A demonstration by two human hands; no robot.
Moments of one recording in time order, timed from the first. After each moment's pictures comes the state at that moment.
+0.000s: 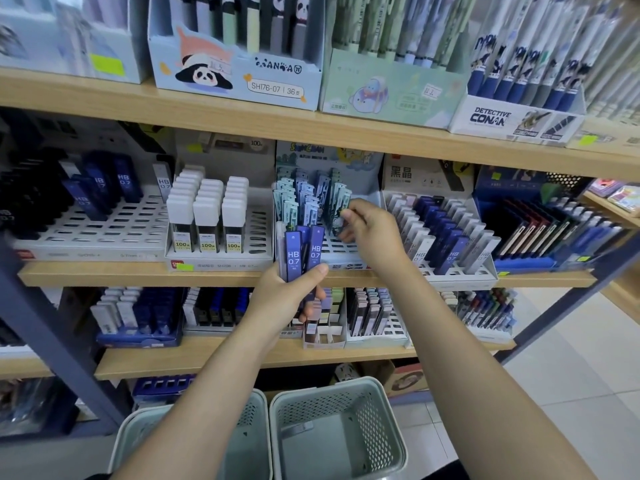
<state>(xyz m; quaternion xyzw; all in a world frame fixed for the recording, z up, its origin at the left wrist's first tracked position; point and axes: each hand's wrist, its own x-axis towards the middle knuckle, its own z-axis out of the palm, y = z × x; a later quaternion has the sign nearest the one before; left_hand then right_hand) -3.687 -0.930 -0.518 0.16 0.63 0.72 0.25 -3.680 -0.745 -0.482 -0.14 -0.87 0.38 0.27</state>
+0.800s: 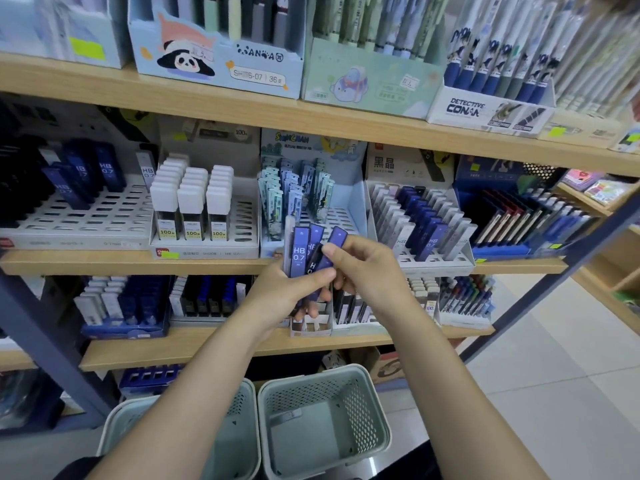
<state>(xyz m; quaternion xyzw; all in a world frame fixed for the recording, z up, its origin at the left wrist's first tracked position) -3.675 -0.925 -0.521 0.23 0.63 0.68 0.30 -3.597 -0.797 -0.484 -0.18 -0.77 0.58 0.21</state>
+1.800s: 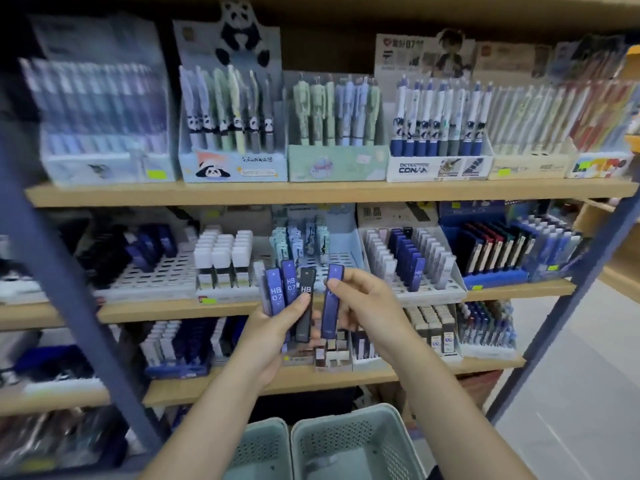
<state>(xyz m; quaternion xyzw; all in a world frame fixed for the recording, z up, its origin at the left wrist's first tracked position) -3.621 -0.959 -0.473 0.13 0.57 0.77 0.25 -3.548 -0.816 -0.446 -0.12 -0.72 0.66 0.19</state>
